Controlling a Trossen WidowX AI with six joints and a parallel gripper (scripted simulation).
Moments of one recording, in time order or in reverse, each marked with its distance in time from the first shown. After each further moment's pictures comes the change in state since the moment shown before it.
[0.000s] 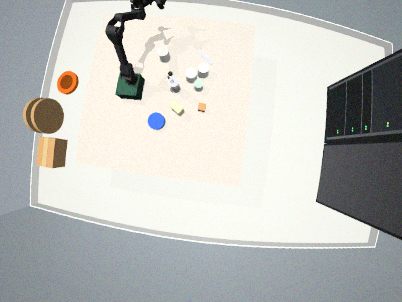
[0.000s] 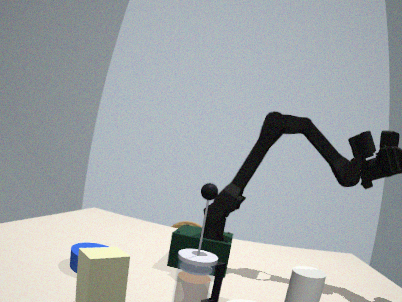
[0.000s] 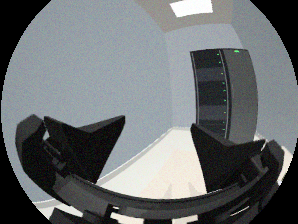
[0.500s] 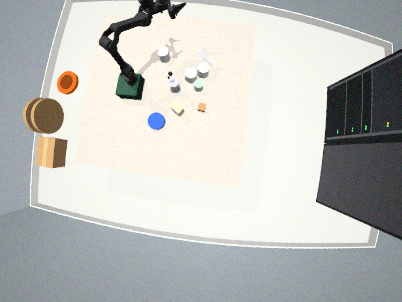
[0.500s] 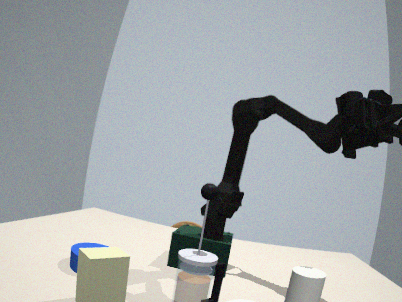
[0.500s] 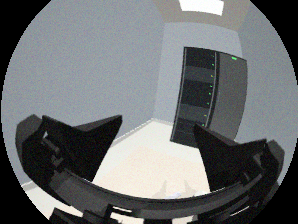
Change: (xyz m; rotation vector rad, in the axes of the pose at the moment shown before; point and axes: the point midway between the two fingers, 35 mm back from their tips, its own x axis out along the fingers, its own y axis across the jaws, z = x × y) arm 0.058 -0.144 0.054 -0.225 0.107 -0.100
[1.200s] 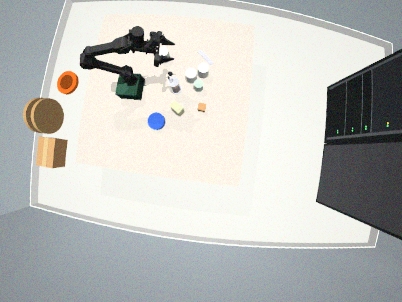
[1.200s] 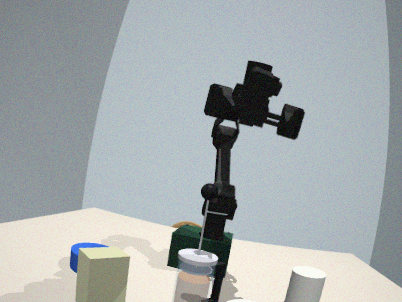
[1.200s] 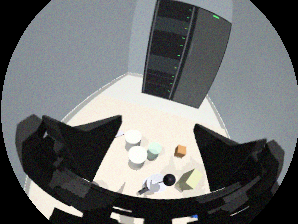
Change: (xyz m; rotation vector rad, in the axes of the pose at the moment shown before) arm -0.118 -0.268 -0.027 -0.082 0.496 -0.249
